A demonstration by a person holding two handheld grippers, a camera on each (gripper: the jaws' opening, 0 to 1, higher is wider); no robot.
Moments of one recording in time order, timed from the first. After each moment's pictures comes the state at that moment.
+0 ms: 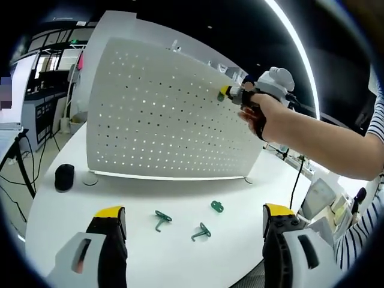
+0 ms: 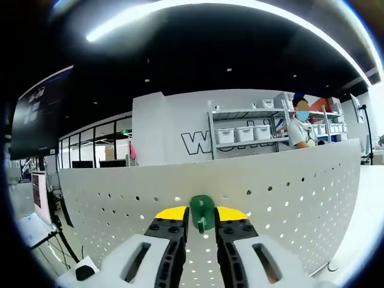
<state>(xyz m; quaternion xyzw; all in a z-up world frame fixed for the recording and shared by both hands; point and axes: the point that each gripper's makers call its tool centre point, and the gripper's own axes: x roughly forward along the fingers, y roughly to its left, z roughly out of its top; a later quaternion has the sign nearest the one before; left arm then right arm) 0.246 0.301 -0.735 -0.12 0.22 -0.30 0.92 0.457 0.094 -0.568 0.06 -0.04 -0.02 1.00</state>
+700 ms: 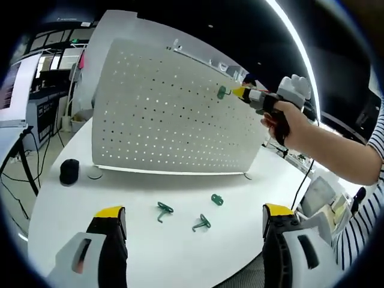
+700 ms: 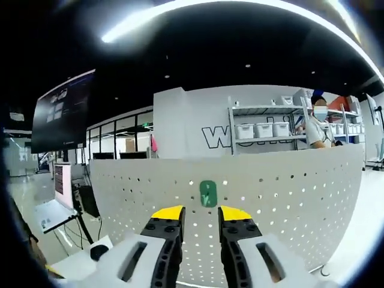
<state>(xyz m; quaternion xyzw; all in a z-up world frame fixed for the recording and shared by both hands) 0.225 0.312 -0.742 -0.12 0.23 -0.29 0.92 0.395 0.100 -0.590 0.01 0.00 0.07 1.00</state>
